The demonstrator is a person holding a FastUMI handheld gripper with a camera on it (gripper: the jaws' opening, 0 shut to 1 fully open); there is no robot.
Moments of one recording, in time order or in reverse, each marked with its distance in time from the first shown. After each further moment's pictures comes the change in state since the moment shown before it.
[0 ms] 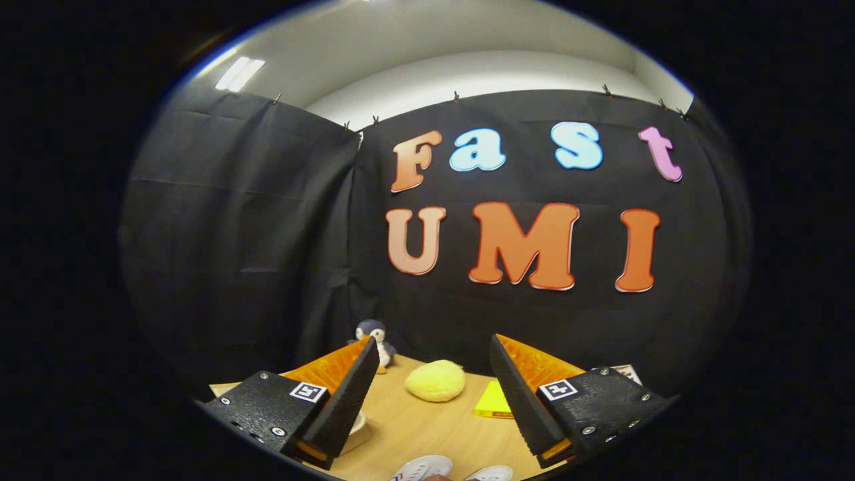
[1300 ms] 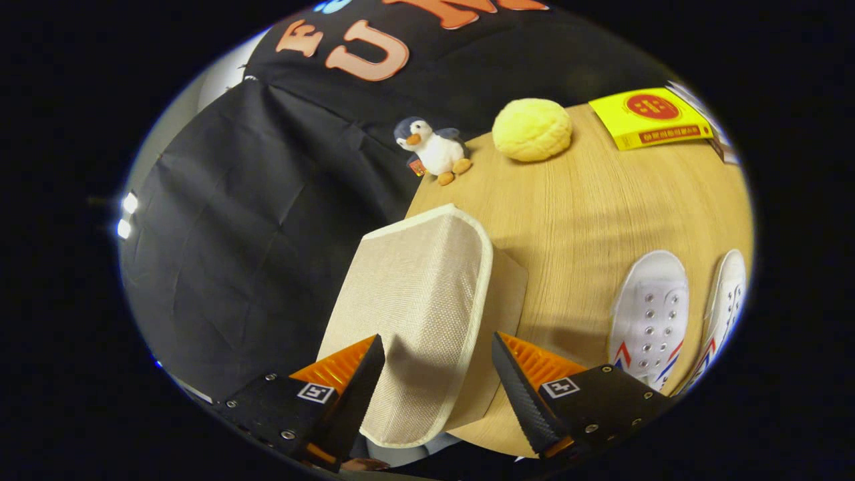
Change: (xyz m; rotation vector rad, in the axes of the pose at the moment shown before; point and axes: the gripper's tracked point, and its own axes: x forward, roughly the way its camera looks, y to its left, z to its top) arm 0.004 0.167 -0.260 0.800 0.849 0.311
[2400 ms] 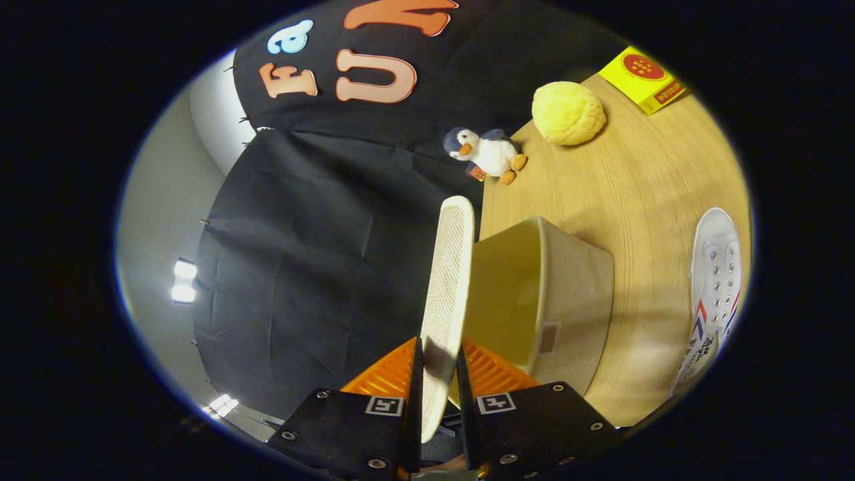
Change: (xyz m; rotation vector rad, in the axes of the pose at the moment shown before) arm -0.045 0.104 0.031 0.172 -0.025 0.321
